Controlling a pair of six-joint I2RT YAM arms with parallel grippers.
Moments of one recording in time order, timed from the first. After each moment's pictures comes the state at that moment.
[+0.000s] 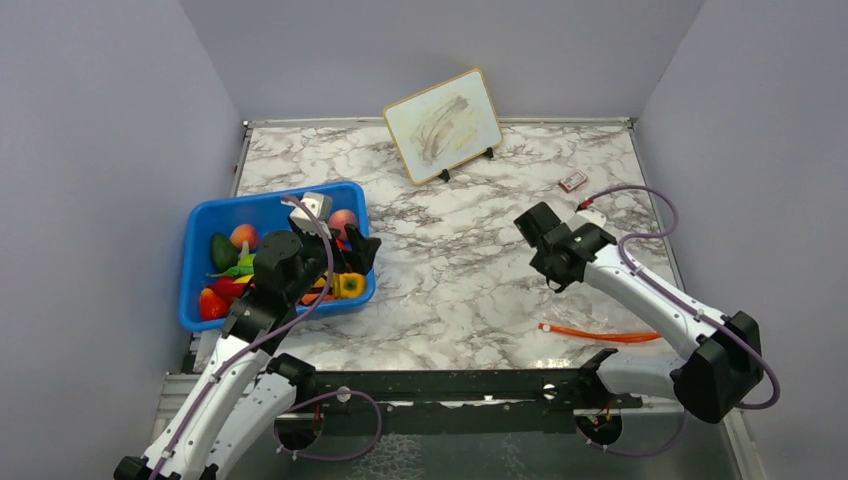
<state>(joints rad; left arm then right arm) -0.41 0.63 0.66 -0.28 0.10 -0.30 0.59 1.21 0.96 -0.94 0.59 1.10</state>
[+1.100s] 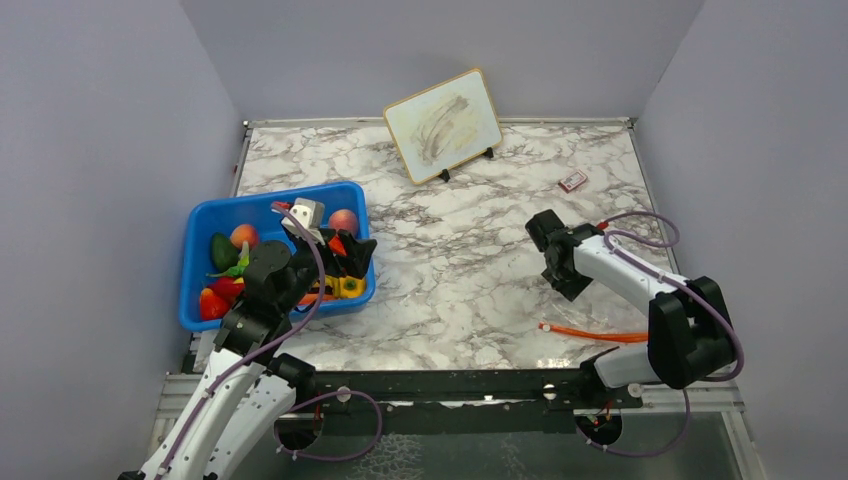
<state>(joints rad) -0.41 0.54 0.65 -0.28 0.08 -0.28 0.39 1.40 0.82 -0.94 0.56 1.30</state>
